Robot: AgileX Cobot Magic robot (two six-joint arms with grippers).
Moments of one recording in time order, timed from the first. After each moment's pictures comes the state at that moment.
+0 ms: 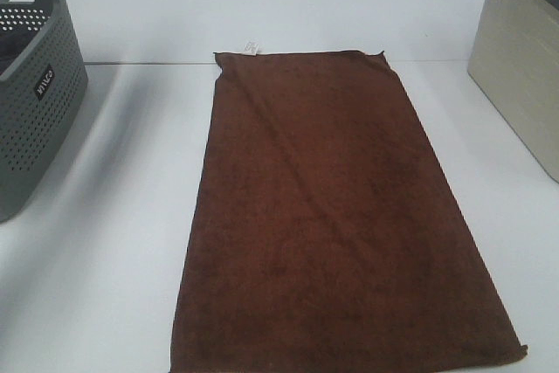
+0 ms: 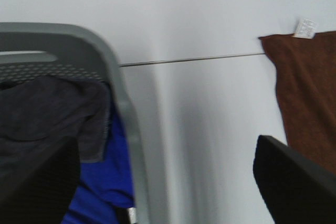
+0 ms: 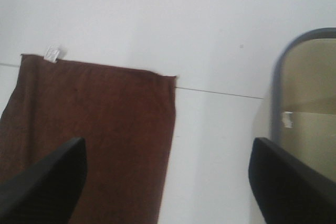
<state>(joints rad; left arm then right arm) -0.08 2.25 -2.45 0.05 1.20 -0.07 -0.04 2.19 -2.49 0.32 1.21 -0.18</state>
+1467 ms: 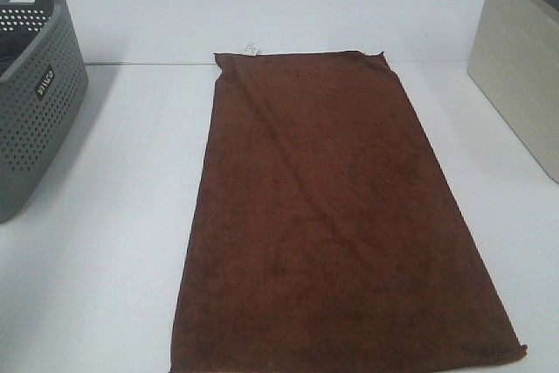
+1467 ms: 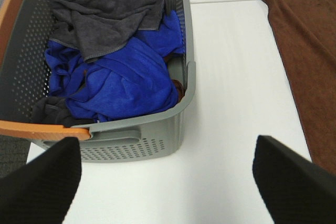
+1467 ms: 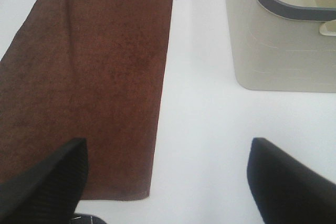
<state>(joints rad) -0.03 0.76 -0.92 0.09 0.87 -0.06 -0.07 0.36 -0.78 0.20 1.11 -0.18</state>
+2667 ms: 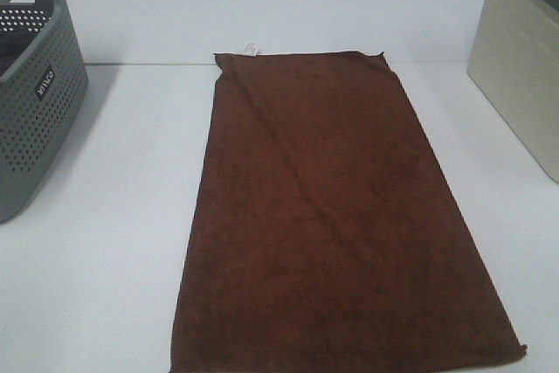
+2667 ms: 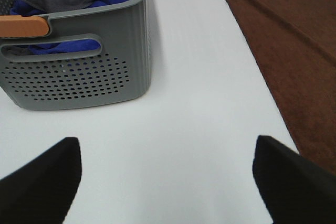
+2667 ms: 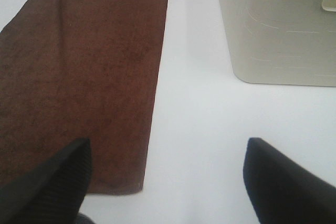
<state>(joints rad) -0.03 0.00 -0.50 -0.05 1.05 0.03 -0.07 0.00 -0.50 0.19 1.07 -0.18</state>
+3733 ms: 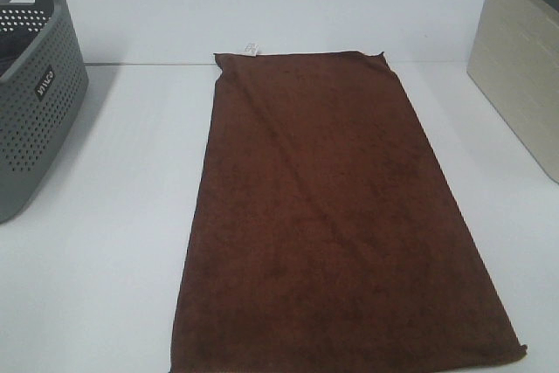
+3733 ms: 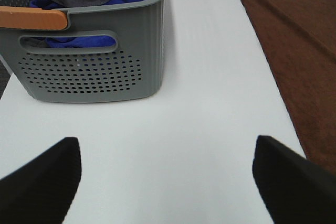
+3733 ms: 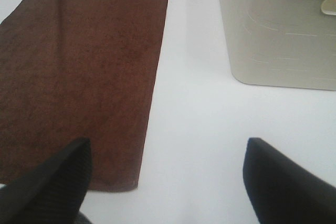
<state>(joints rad) 0.06 0.00 -0.50 -0.06 1.05 0.03 -0.04 0.00 -0.50 0.16 1.07 -0.18</state>
